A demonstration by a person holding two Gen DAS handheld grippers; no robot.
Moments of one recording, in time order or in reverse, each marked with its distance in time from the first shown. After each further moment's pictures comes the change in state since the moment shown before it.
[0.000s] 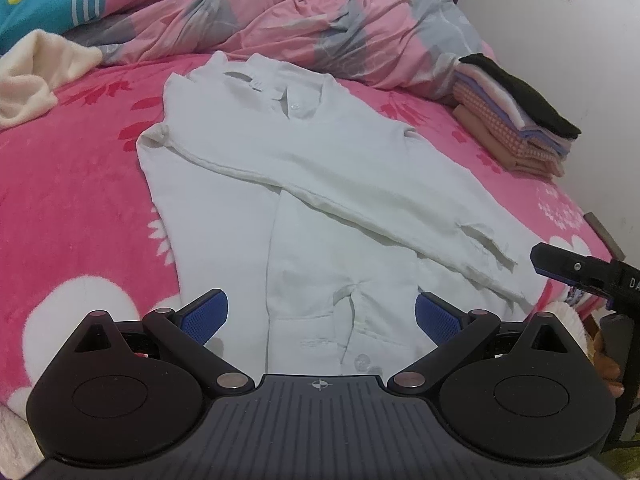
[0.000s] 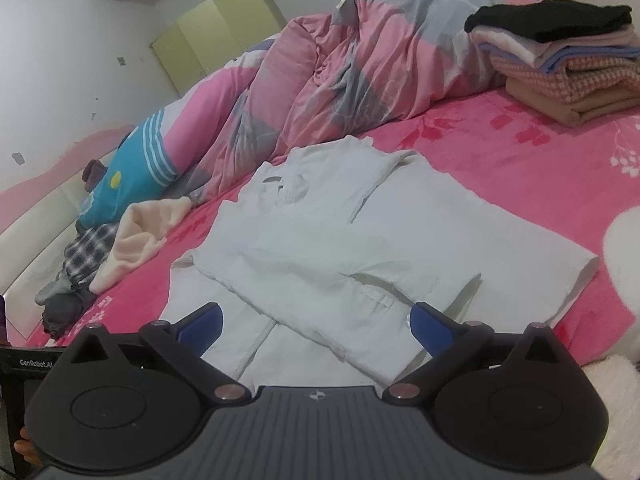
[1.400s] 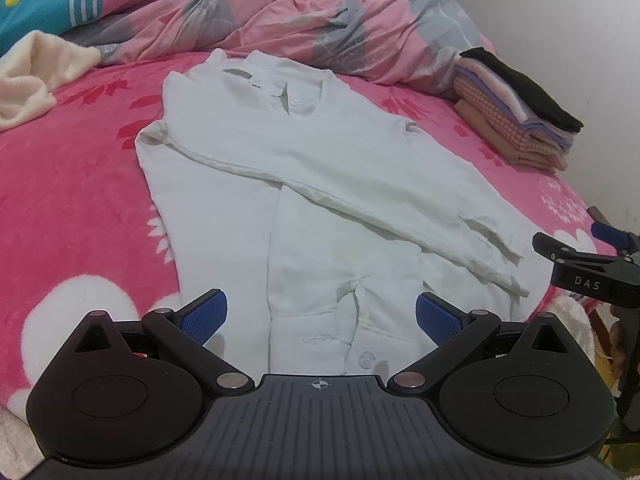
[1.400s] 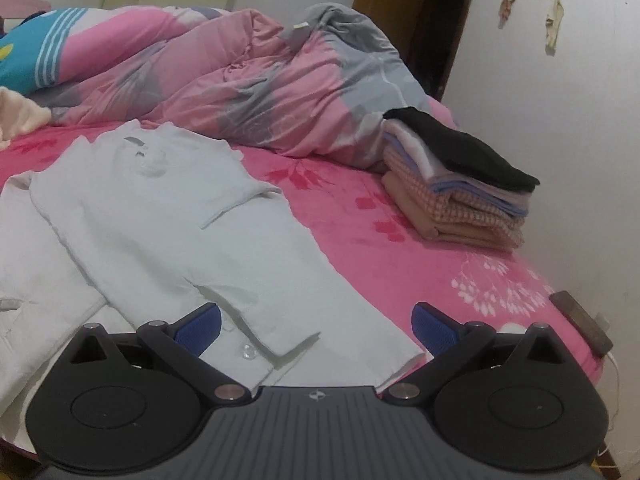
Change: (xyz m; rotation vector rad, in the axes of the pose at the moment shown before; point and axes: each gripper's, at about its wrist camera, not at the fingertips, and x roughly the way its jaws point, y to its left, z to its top) left arm 0.003 0.001 -0.002 0.011 0.007 0.009; right arm 0.016 0.059 -0.005 -0.444 -0.067 -0.649
